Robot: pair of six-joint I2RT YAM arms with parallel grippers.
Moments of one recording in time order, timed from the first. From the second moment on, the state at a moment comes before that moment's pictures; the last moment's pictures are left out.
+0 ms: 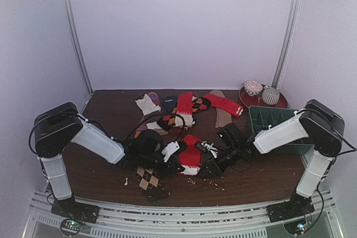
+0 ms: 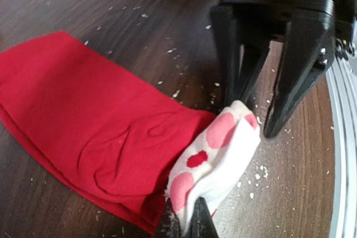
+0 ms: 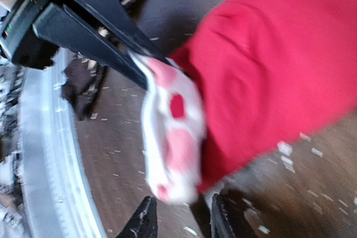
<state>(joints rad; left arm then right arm) -0.95 1.88 0.78 0.43 0.38 0.01 0.77 1.75 0.75 0.05 -0.67 0.18</state>
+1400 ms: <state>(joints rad) -0.89 1.96 0.90 0.27 0.55 -0.14 0.97 1.74 0.61 0.43 -0.18 -0.17</state>
